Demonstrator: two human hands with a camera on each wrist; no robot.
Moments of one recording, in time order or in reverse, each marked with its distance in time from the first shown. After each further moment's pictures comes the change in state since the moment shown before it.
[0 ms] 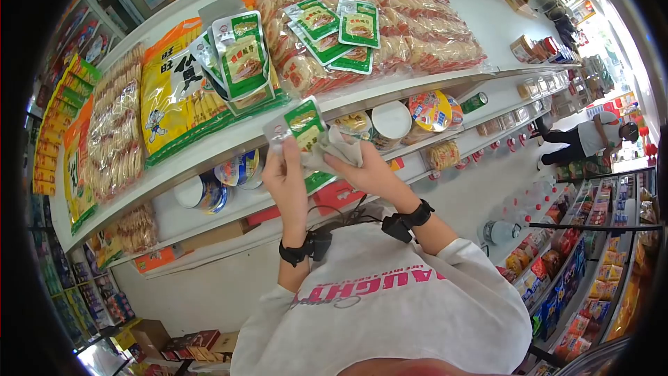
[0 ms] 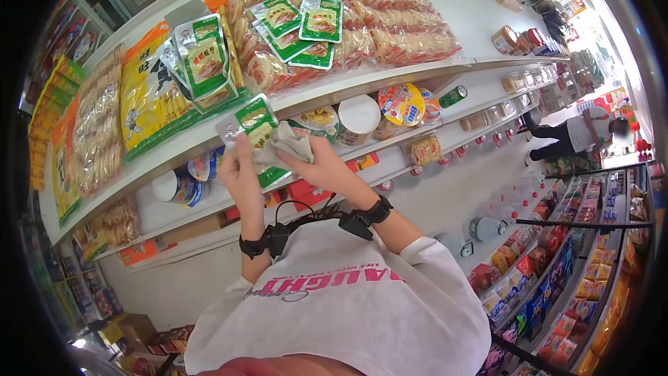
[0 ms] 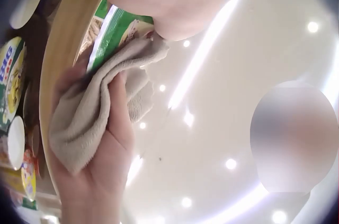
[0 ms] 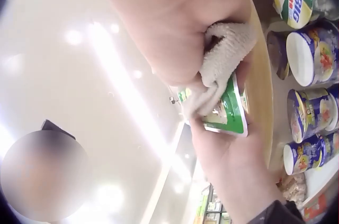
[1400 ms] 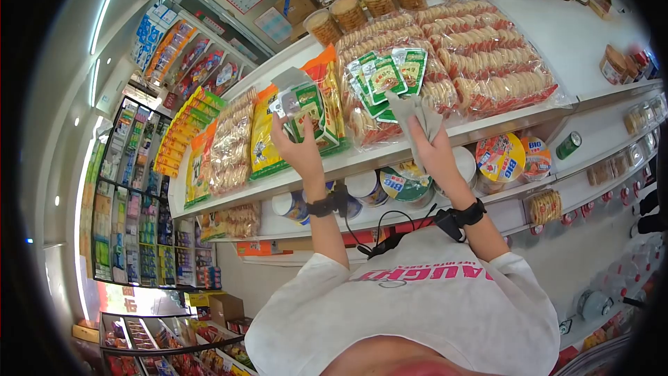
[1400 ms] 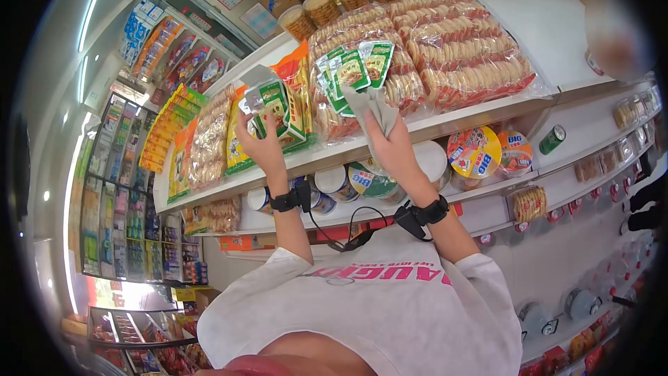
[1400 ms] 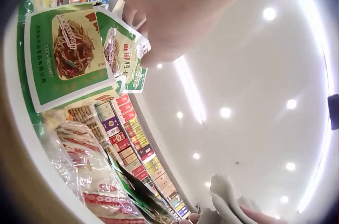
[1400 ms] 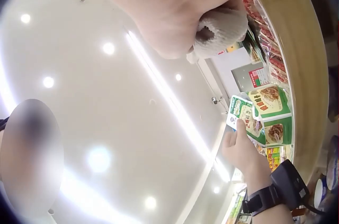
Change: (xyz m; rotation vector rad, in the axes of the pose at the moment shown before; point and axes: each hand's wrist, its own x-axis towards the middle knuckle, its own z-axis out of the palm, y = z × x) left_hand 0.125 0.047 0.045 0.843 0.578 0.946; right_hand 0.076 0.015 -0.108 0.399 0.324 -0.415
